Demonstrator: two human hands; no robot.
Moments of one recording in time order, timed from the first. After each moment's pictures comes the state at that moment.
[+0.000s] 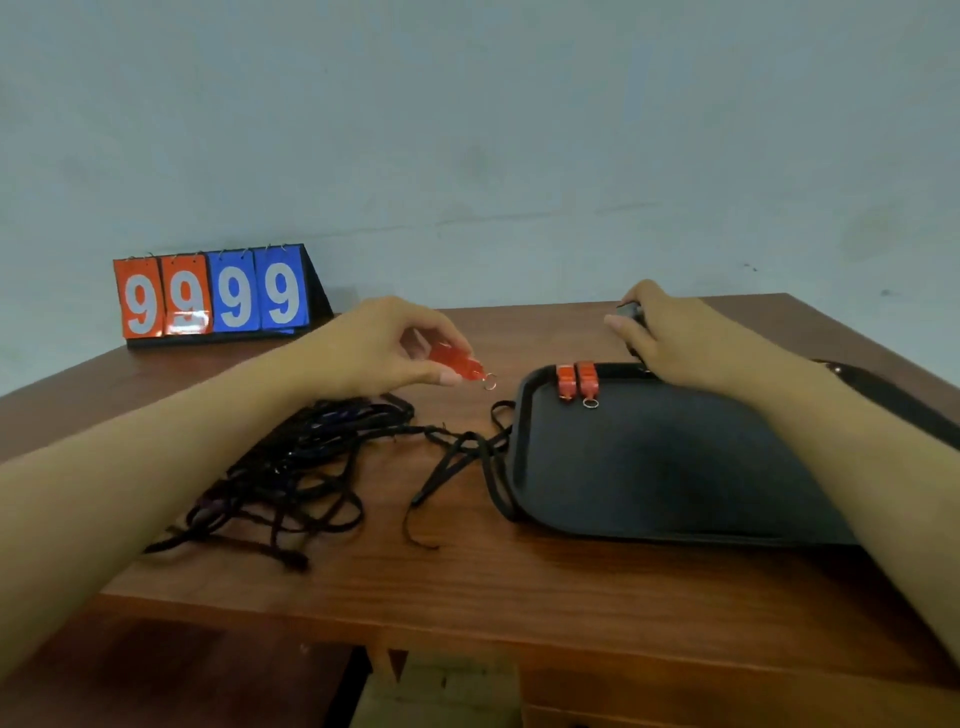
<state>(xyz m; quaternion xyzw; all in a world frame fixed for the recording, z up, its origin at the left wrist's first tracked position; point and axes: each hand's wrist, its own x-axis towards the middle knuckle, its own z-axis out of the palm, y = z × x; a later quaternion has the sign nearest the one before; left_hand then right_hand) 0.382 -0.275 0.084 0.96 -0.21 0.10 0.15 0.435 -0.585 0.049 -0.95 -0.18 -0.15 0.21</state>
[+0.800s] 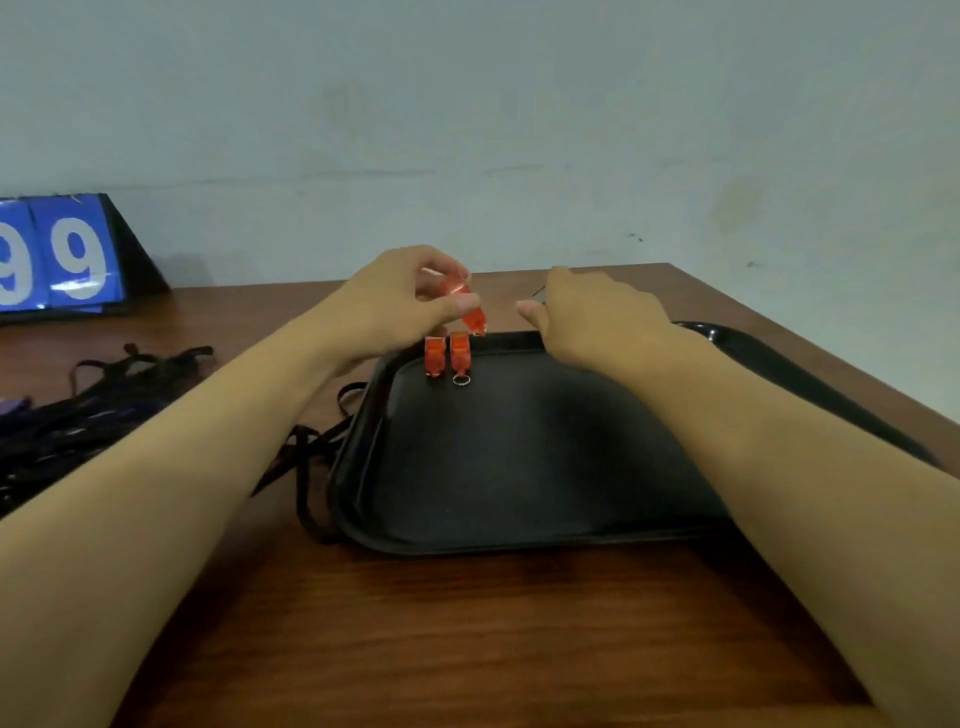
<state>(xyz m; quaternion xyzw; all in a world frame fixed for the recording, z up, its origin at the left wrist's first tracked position) 0.466 -0.402 0.036 0.88 -0.20 0.07 0.42 0.449 -0.600 0.031 -0.99 -0.01 -0.14 0.08</state>
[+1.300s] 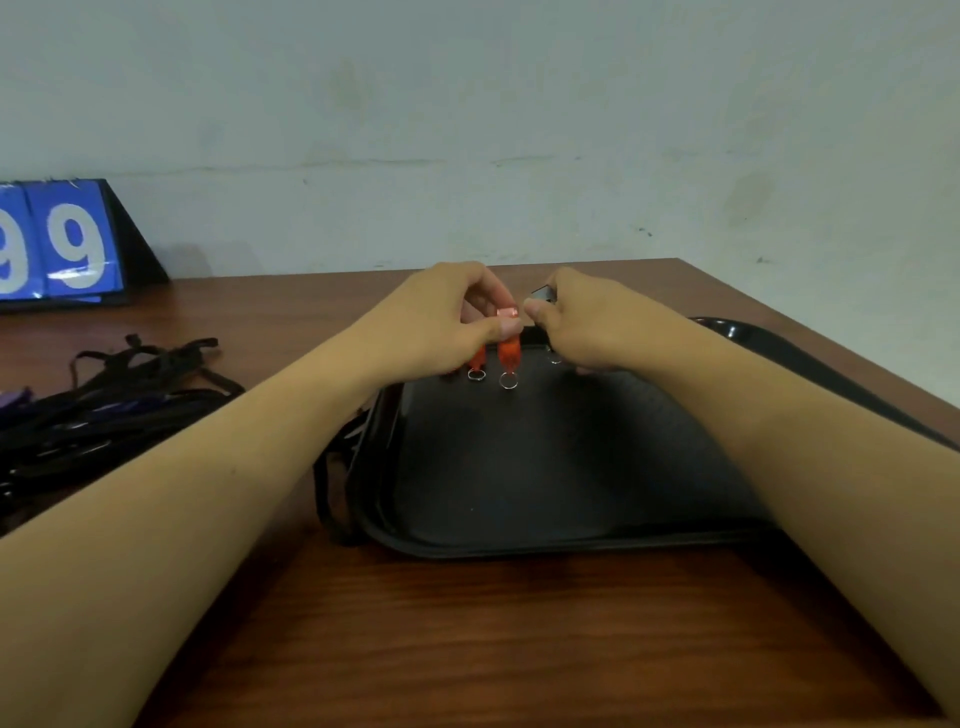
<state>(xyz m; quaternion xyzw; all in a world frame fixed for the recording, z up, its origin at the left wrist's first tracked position) 0.458 -0.417 0.026 0.91 -0.25 0.12 0.30 0.452 -0.591 0.030 -0.98 -0.03 -0.06 0.20</state>
